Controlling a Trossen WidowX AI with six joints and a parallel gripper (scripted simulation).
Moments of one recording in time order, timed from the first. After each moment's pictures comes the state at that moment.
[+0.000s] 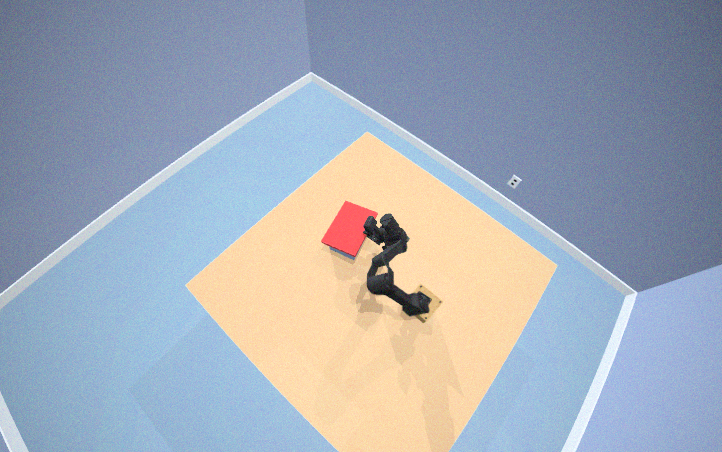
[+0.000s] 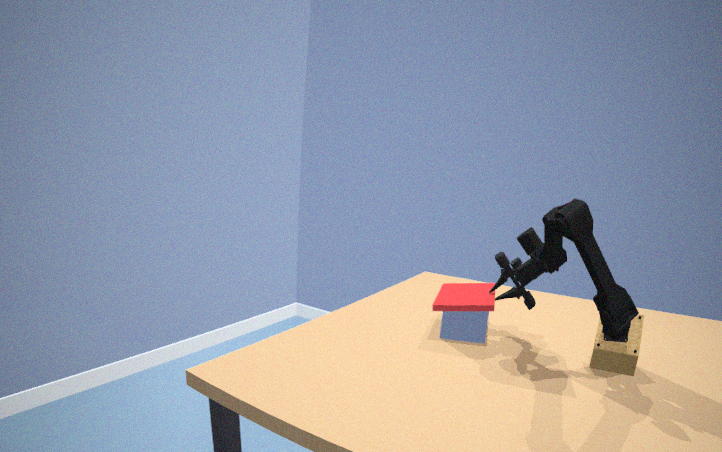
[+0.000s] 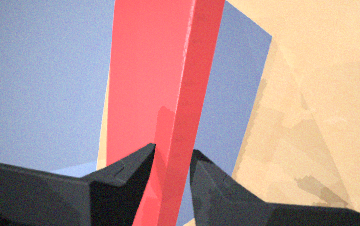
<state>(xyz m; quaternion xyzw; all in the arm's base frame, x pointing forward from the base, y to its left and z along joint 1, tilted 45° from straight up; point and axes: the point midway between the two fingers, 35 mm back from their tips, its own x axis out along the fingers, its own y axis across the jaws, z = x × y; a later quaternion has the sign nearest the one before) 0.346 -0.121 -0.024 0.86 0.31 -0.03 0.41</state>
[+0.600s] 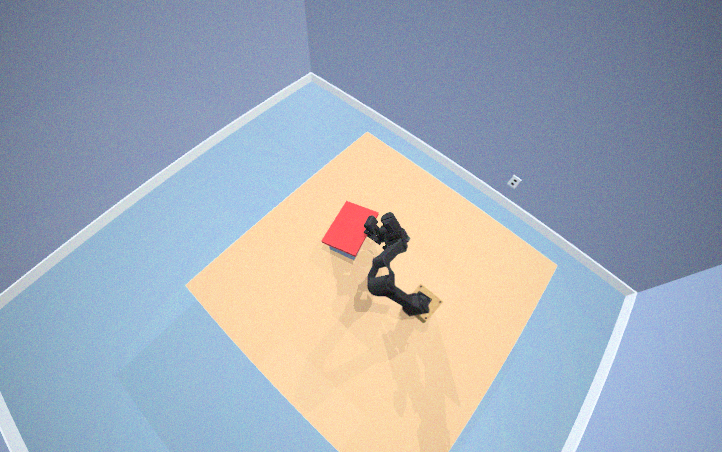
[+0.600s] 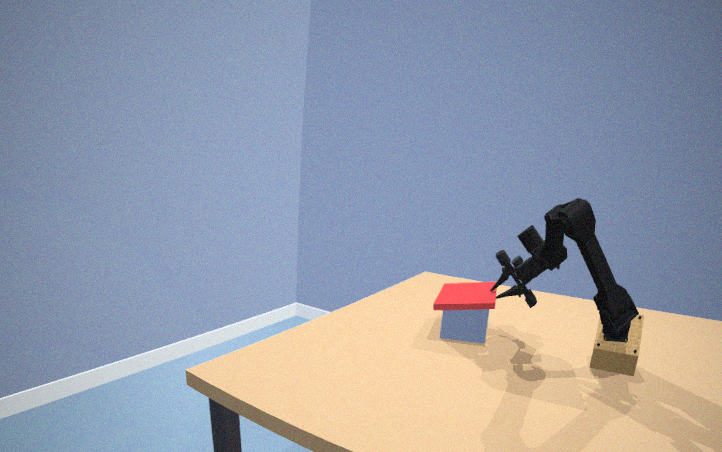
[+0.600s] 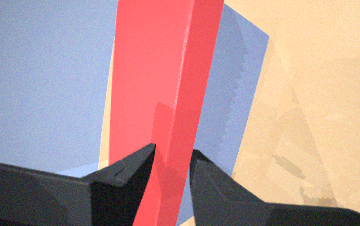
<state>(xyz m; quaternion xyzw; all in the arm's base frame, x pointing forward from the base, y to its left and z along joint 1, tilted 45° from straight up) 0.343 -0.126 -0.020 0.86 0.32 -0.03 0.40</state>
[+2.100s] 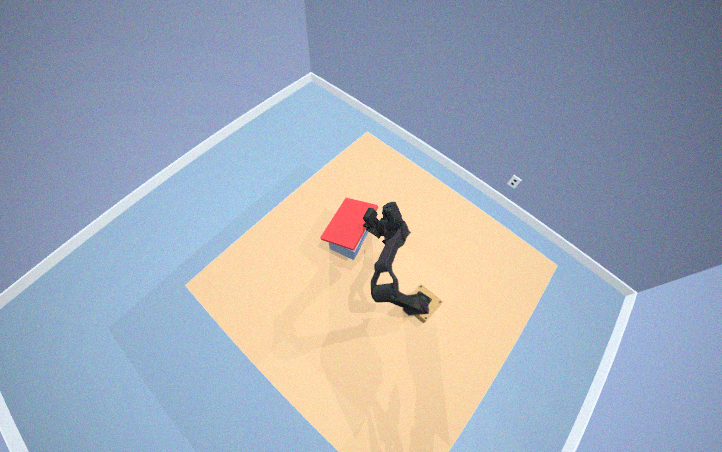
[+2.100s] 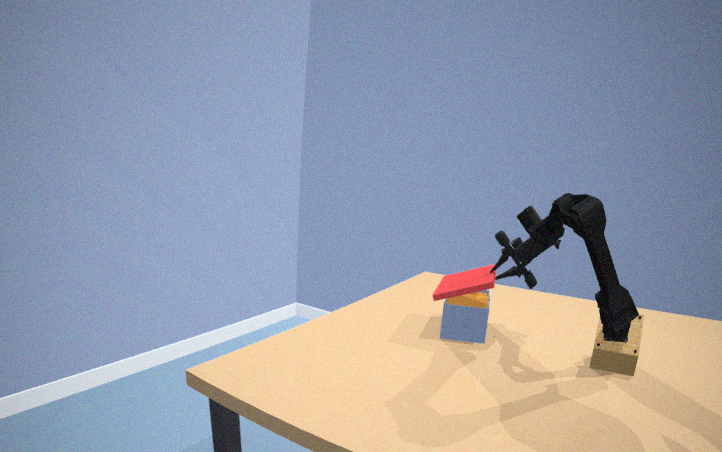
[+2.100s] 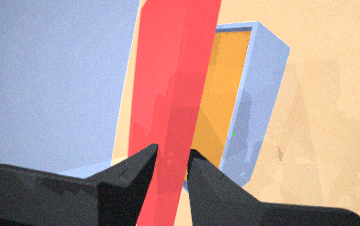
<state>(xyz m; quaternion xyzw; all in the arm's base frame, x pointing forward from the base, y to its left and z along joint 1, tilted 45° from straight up) 0.347 -0.166 0.022 0.86 0.32 -0.04 0.40</state>
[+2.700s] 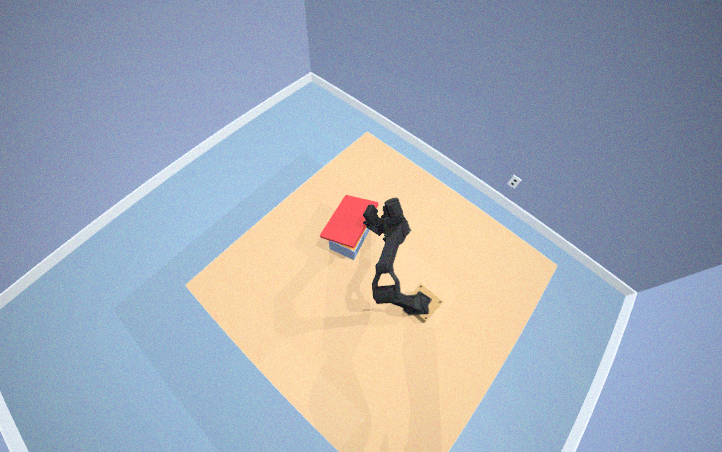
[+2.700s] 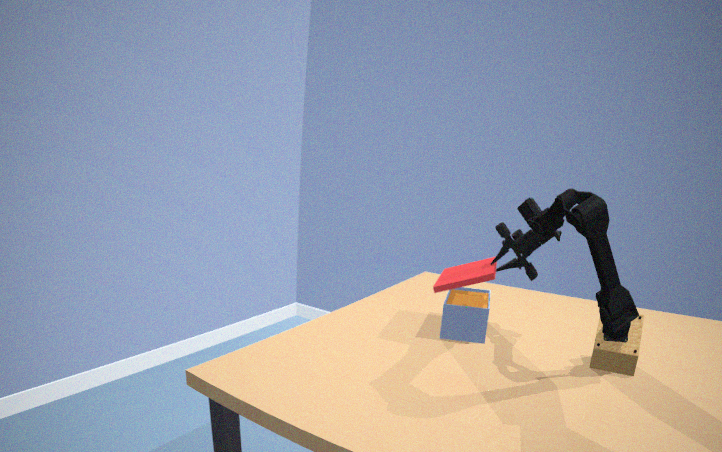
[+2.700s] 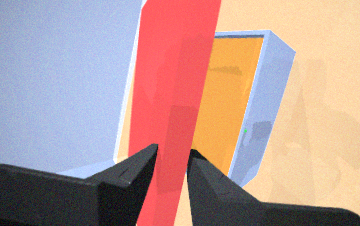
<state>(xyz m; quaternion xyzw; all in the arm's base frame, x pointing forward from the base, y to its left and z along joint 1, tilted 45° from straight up) 0.345 -0.182 0.040 0.86 0.32 -0.03 0.40</state>
